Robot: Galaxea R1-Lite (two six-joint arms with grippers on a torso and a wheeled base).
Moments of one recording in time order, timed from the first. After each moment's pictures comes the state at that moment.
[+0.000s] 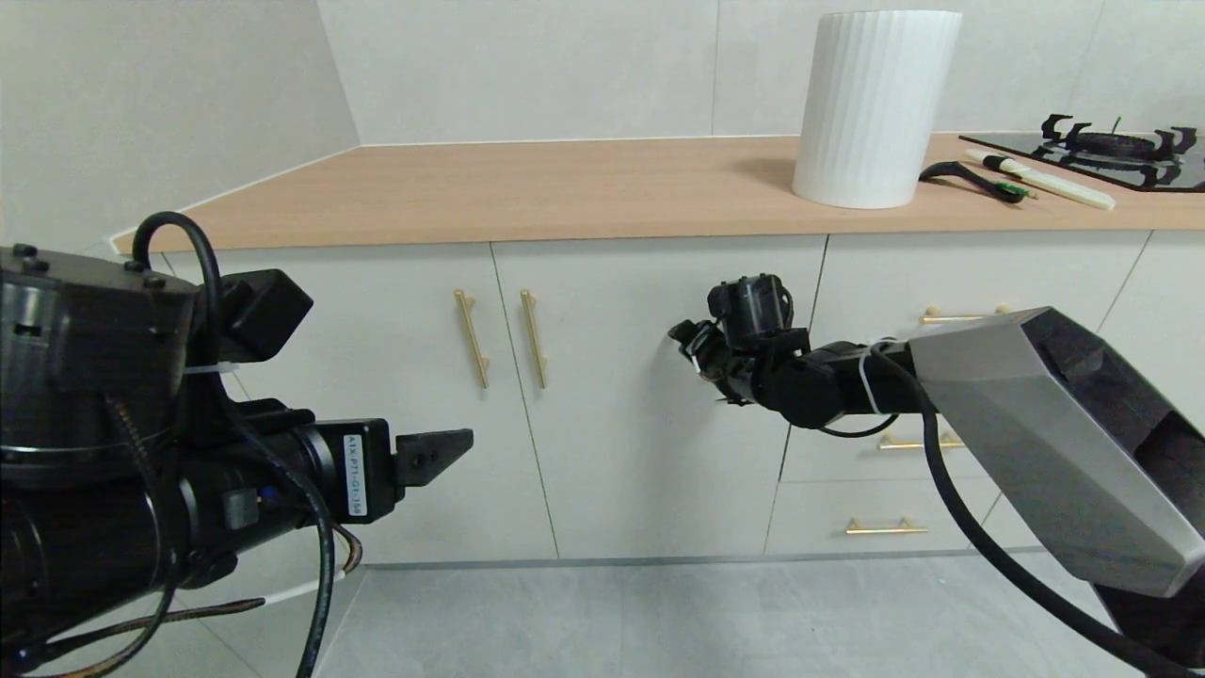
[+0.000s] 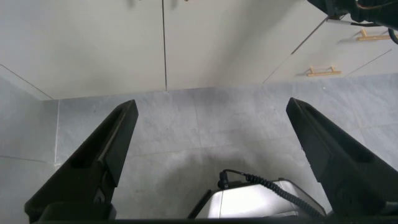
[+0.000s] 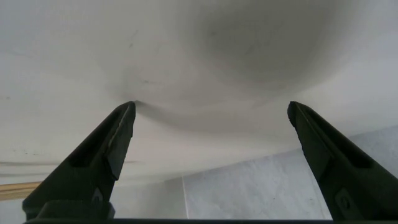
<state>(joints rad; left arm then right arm) -0.60 1.32 -0.85 0.06 0.34 -0.37 0.54 2.44 -1.88 -0.19 -0.26 0.96</state>
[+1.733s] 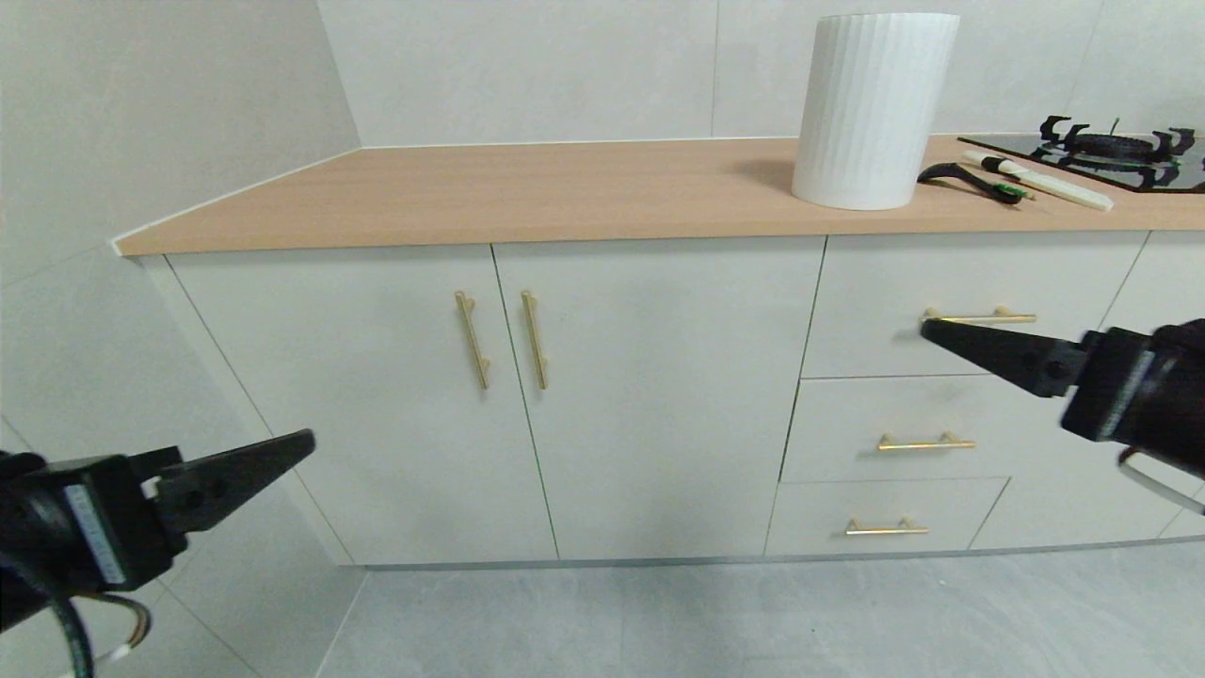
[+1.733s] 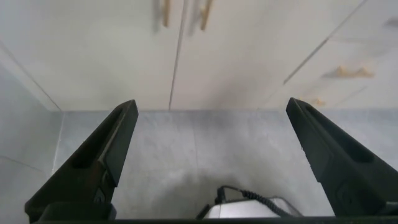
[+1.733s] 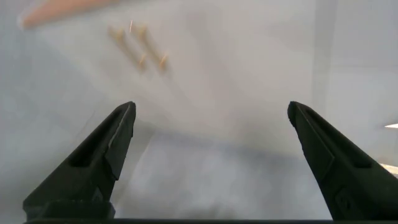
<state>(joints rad) -0.51 0.97 -0.71 0.06 0.33 -0.35 0.53 1.18 -0.66 -0.48 -0.10 0.32</state>
